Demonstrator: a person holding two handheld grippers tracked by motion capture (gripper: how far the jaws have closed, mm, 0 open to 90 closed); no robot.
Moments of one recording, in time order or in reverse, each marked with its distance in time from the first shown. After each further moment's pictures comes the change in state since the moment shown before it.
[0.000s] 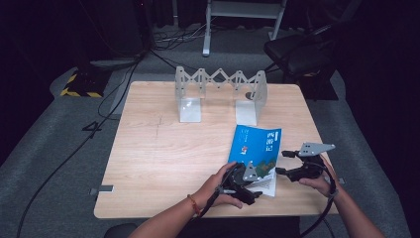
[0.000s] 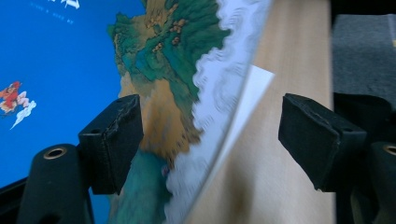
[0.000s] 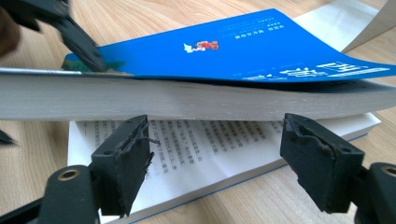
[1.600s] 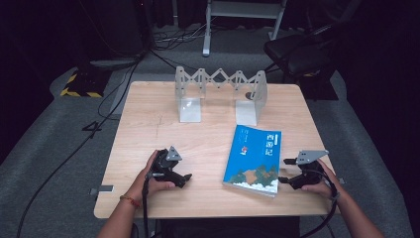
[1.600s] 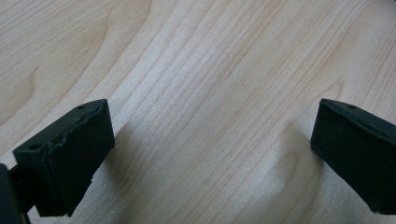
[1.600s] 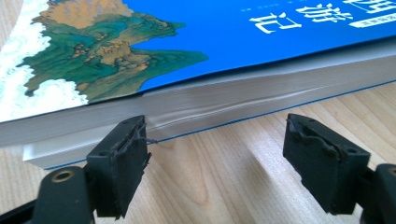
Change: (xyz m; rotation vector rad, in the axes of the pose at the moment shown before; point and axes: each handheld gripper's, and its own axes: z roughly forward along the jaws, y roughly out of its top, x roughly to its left) left arm 0.113 -0.152 -0.106 0.113 0.215 -0.286; right arm -0.007 -0.032 0.010 0.145 0.019 -0.075
